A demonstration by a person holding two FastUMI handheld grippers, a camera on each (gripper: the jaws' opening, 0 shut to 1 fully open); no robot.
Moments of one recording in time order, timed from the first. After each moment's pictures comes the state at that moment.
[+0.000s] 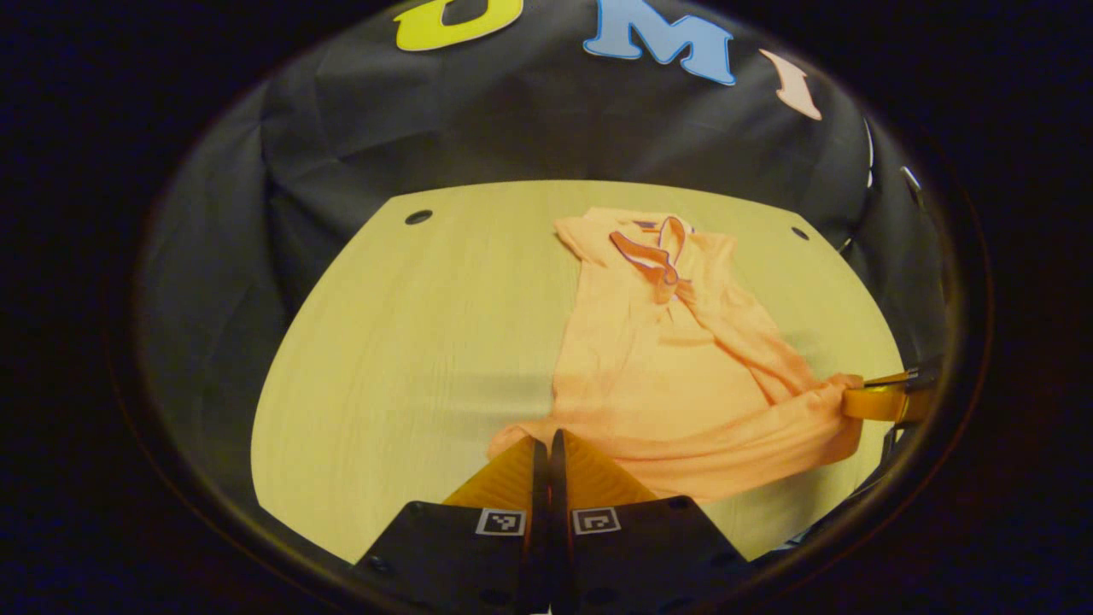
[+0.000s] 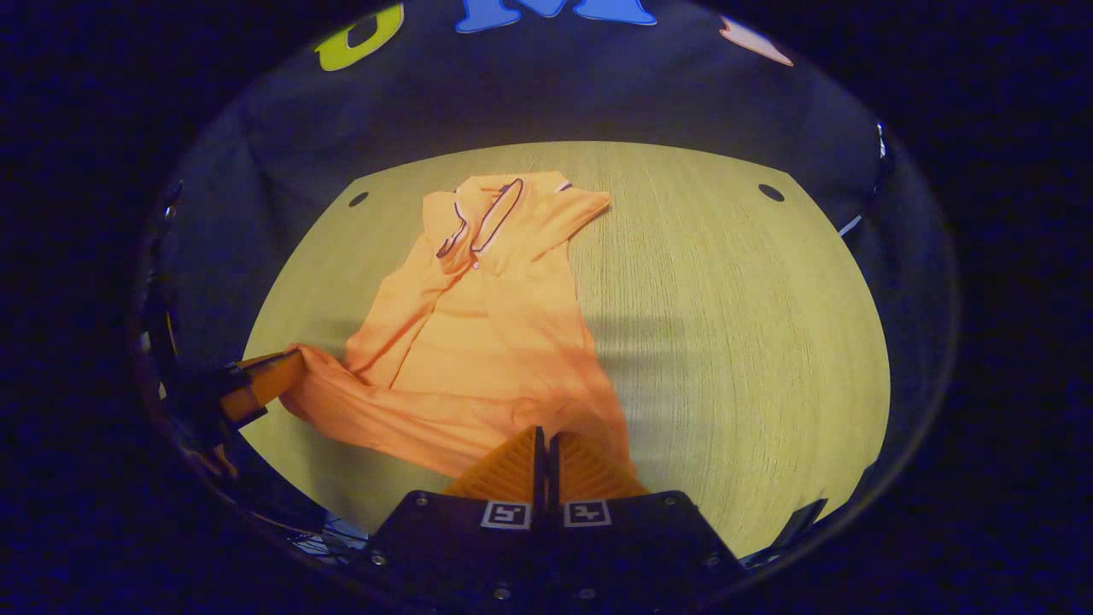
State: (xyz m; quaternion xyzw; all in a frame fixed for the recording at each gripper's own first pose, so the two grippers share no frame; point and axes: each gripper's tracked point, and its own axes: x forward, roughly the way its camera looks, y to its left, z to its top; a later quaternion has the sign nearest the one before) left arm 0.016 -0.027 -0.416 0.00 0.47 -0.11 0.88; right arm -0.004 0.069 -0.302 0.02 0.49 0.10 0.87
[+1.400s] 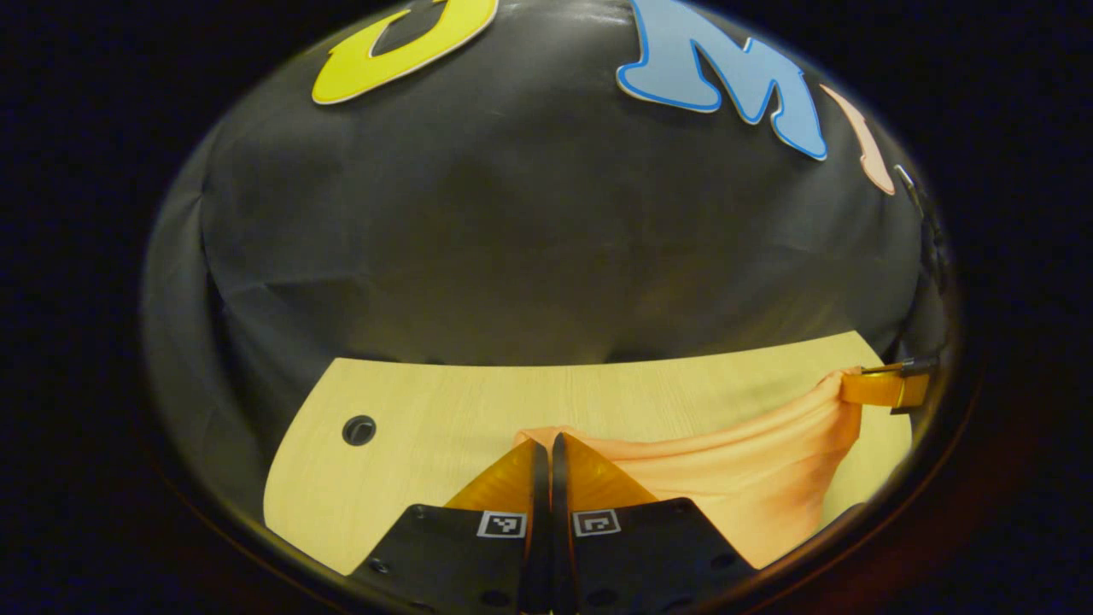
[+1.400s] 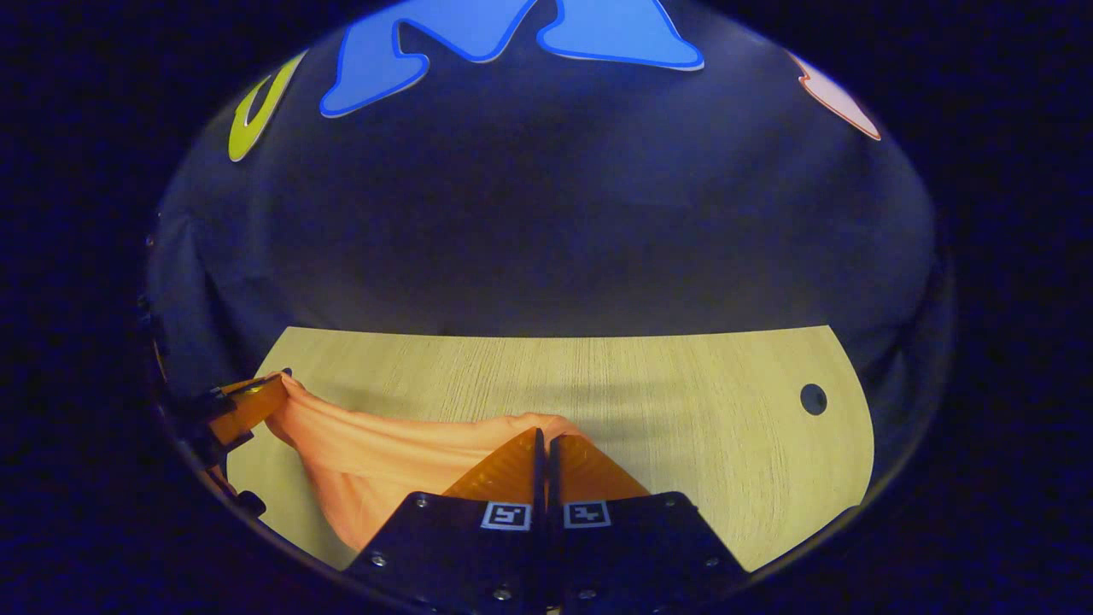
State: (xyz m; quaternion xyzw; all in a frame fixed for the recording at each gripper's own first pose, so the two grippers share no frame) left arm 0.369 -0.113 -0.398 -0.02 0.34 -0.12 0.93; right arm 0.347 0.055 -0.237 0.03 0.35 0.07 0.93
